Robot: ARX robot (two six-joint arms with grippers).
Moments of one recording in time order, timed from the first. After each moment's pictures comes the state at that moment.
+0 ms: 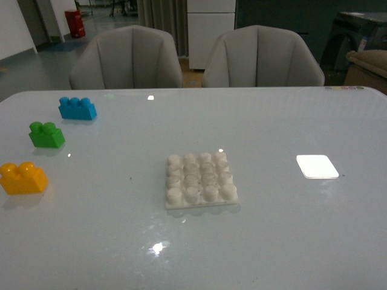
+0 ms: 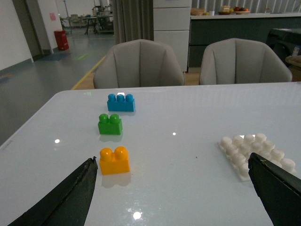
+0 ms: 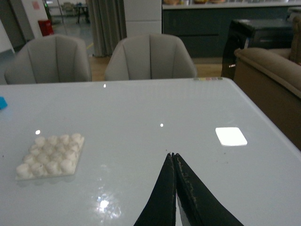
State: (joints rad) left arm 0.00 0.01 0.01 0.00 0.00 0.00; right arm 0.00 0.12 0.10 -0.03 0.00 0.01
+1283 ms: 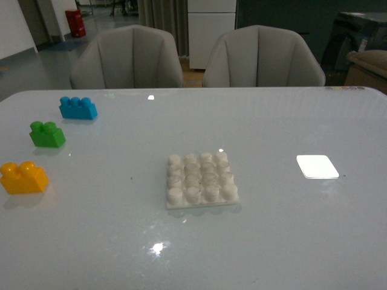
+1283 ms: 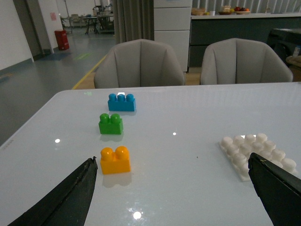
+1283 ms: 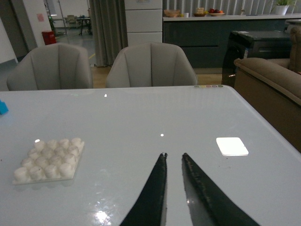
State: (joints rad) left arm 0.00 0.01 0.01 0.00 0.00 0.00; right arm 0.00 0.00 0.01 0.00 0.00 0.01
